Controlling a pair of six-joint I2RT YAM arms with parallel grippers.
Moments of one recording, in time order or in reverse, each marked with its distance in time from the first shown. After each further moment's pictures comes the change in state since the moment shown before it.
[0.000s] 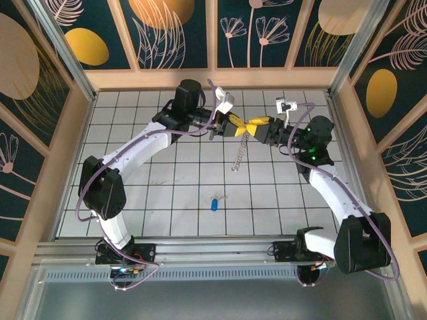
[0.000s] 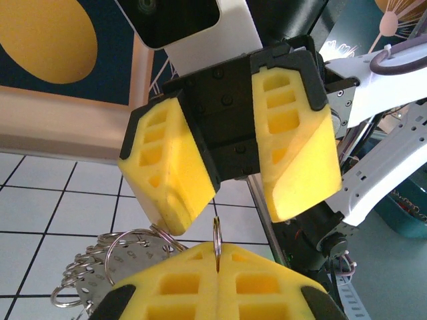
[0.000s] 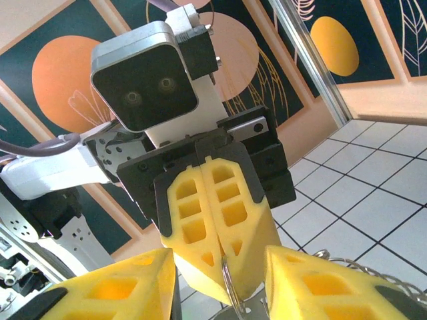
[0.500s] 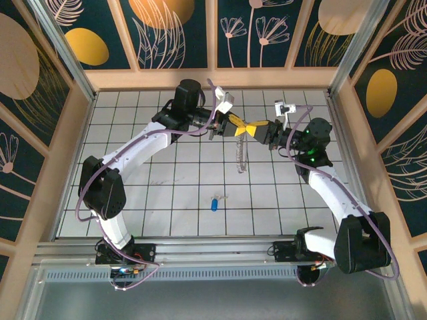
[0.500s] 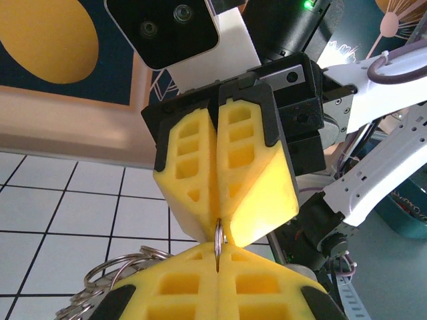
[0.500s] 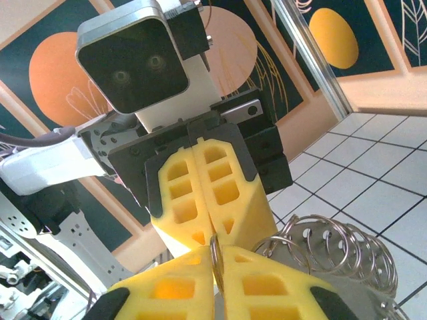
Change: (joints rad) left arm 0.000 0.000 0.000 0.001 0.000 -0.004; right arm 0.004 0.000 -0.026 0.014 0.000 0.000
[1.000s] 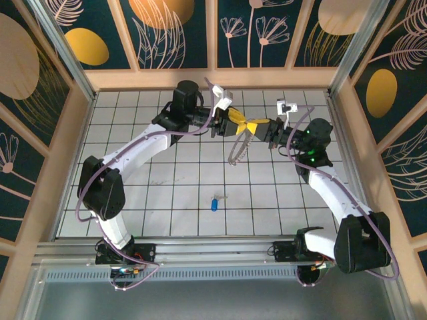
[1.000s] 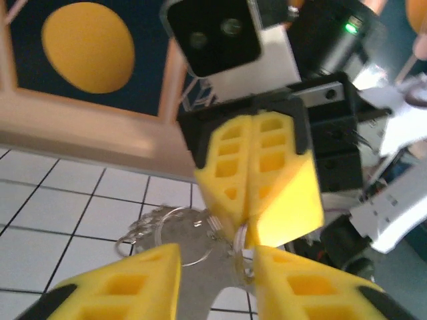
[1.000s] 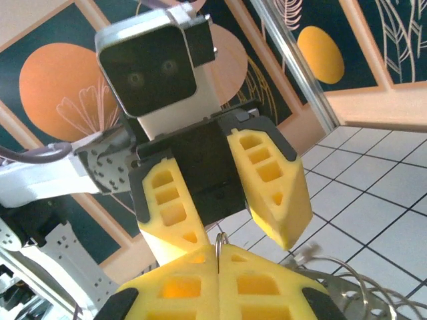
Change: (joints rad) left arm 0.003 -0.022 -0.077 0.174 -0.118 -0.130; right arm -0.008 0.000 -0.006 0.029 0.050 -0.002
